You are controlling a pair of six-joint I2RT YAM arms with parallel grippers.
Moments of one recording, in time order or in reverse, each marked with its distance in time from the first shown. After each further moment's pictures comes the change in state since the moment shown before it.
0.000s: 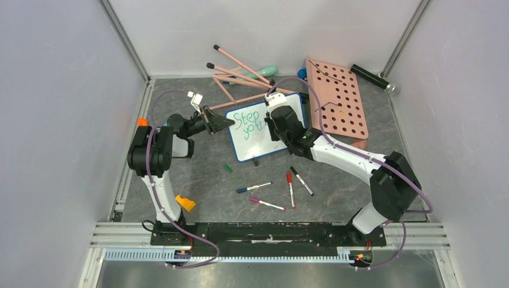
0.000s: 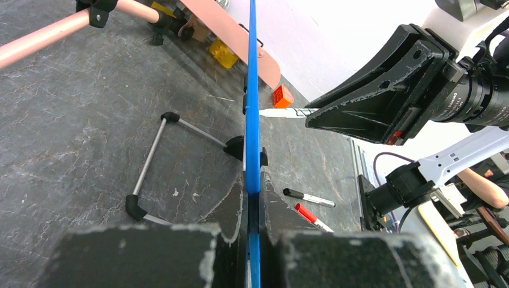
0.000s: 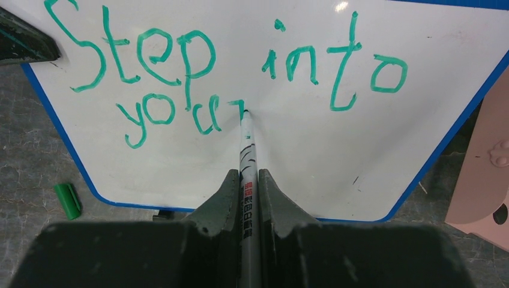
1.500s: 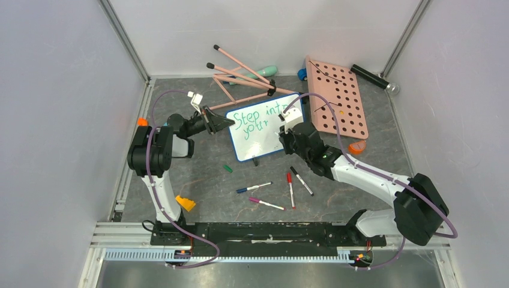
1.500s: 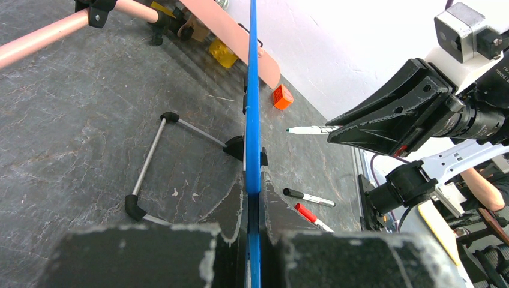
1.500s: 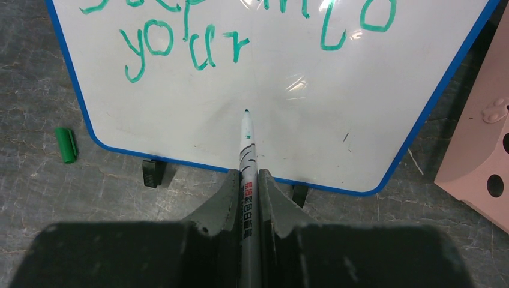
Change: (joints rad) left arm 0.002 0.000 0.000 0.000 0.000 0.000; right arm -0.028 -0.257 -0.326 0.165 -0.110 -0.067
